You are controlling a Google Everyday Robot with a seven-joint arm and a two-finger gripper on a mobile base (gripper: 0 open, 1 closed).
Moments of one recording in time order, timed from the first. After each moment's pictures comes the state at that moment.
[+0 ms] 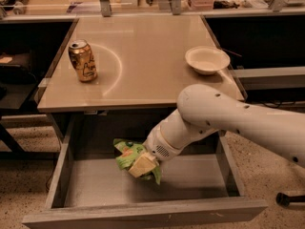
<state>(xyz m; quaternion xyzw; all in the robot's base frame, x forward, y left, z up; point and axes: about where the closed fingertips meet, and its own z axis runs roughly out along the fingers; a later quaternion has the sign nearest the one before) 0.430 0.034 0.704 -0.54 0.78 0.27 0.17</state>
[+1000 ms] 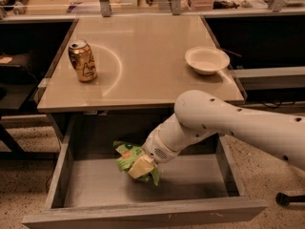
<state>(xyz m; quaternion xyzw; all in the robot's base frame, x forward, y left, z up) 0.436 0.039 0.684 -0.53 0.78 0.27 0.17</state>
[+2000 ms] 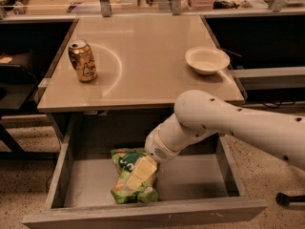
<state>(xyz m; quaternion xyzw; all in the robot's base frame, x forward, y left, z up) 0.436 0.039 0.684 -0.53 0.78 0.27 0.17</state>
